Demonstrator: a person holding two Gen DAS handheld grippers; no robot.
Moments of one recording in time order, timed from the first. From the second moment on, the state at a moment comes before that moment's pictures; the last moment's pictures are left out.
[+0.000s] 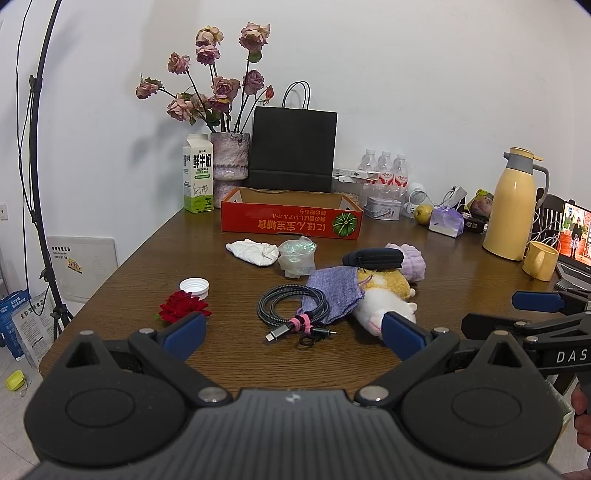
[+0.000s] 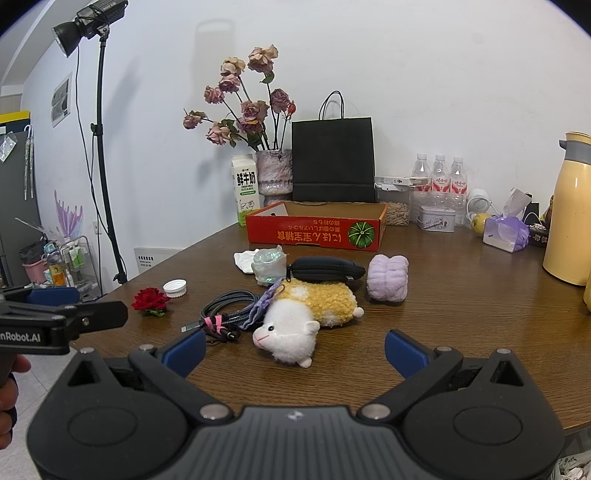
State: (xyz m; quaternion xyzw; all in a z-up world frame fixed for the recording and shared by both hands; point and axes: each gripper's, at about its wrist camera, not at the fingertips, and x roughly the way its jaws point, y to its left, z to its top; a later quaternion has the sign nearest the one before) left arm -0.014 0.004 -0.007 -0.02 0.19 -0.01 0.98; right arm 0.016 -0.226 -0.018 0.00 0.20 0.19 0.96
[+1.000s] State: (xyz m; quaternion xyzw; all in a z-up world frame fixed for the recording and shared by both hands) left arm -0.015 0.006 -0.008 -0.03 0.19 -0.01 0.98; right arm 0.016 -0.226 -0.018 0.00 0.20 0.19 0.96
